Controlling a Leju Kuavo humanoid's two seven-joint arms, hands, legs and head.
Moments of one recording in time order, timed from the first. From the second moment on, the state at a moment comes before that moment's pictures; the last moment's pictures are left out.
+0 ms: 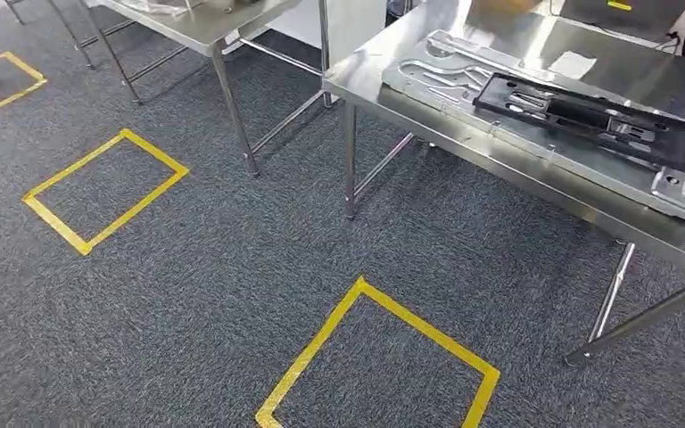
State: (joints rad) left arm -0.02 -0.06 1.54 -0.26 -1.43 -0.16 -0.41; right arm 0.04 0.26 -1.32 -0.41 1.28 -0.02 -0.17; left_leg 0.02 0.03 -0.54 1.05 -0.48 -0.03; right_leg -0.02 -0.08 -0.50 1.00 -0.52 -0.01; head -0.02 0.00
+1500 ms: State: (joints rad) left arm -0.02 -0.06 1.52 -0.26 -1.46 -0.17 -0.40; right arm 0.03 0.25 -1.38 -0.39 1.34 0.00 -0.16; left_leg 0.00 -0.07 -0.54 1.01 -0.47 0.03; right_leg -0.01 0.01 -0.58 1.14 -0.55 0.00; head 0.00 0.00
